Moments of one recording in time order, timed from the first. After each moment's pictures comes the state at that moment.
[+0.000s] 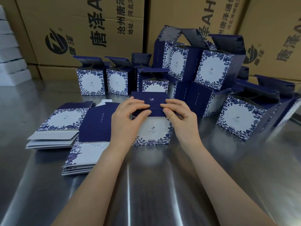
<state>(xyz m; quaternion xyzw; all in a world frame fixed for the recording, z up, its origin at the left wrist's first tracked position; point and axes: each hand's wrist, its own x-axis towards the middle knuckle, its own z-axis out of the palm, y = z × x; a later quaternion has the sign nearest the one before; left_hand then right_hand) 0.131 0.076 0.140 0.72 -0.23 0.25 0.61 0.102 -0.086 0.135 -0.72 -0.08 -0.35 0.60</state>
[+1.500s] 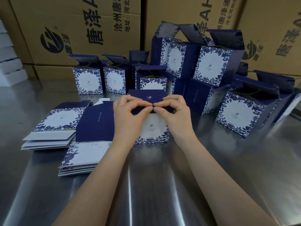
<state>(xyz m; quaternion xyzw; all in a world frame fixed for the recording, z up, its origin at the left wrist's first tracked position) 0.127 0.062 0.149 0.73 -0.21 0.24 0.61 0.102 -0.072 0.149 -0.75 -0.04 -0.33 0.57</state>
